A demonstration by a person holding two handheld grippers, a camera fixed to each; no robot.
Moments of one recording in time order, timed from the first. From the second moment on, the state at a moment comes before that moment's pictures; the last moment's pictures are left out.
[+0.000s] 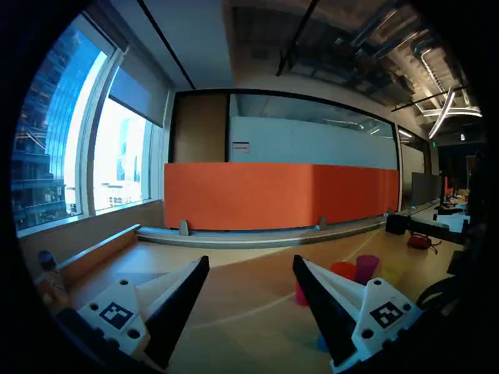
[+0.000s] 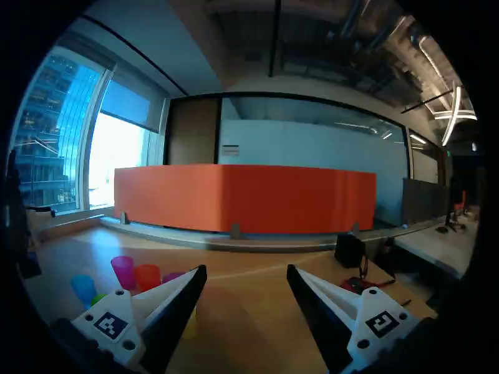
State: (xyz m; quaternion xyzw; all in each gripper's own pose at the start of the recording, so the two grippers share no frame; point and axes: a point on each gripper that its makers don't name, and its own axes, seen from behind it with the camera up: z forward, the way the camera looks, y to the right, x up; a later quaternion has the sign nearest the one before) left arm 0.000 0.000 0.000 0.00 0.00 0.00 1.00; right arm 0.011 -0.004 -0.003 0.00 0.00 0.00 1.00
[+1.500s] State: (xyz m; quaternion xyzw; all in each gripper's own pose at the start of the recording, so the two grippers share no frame) left arm 0.105 0.059 0.023 -0.17 -0.02 0.00 0.99; right arm 0.146 -0.087 -0.009 0.22 0.01 0.03 0.98
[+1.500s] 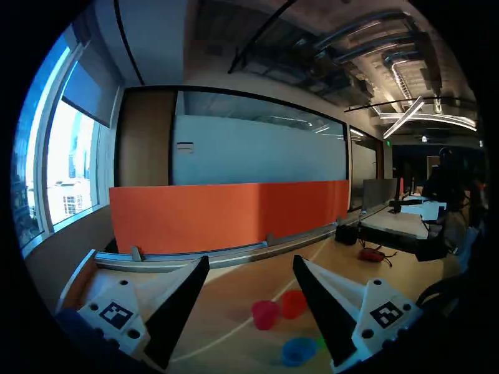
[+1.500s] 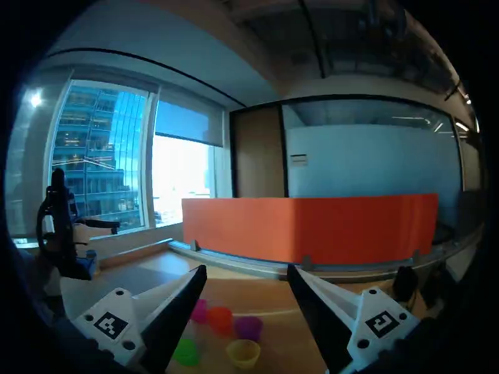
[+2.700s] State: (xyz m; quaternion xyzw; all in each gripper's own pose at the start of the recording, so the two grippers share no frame) left arm 0.060 0.100 0.014 -0.29 -0.04 0.02 0.95; right arm 0.099 -0.172 -0.019 0.39 -0.04 -0.04 0.92
